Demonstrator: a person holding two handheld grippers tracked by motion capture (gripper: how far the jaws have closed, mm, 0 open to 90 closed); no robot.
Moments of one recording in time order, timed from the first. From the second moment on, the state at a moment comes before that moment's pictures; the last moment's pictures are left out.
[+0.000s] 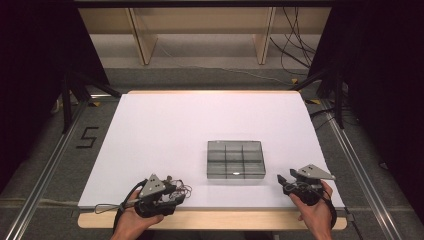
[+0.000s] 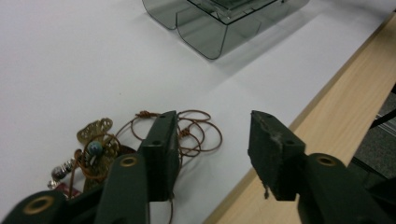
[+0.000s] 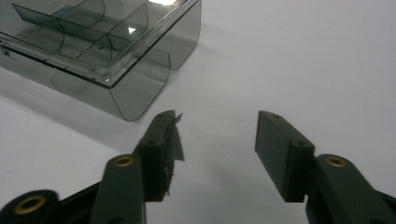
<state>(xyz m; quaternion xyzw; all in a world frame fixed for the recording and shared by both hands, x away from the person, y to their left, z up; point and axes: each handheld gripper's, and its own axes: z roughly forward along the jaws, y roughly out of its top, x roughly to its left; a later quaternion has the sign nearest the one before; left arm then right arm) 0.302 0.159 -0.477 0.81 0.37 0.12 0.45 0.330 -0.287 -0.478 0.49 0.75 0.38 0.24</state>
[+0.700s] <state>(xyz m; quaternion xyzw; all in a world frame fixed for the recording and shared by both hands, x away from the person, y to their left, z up) 0.361 0.126 -0.476 0.82 0.36 0.13 0.42 0.365 -0.275 -0.480 0.47 0.77 0.38 0.22</state>
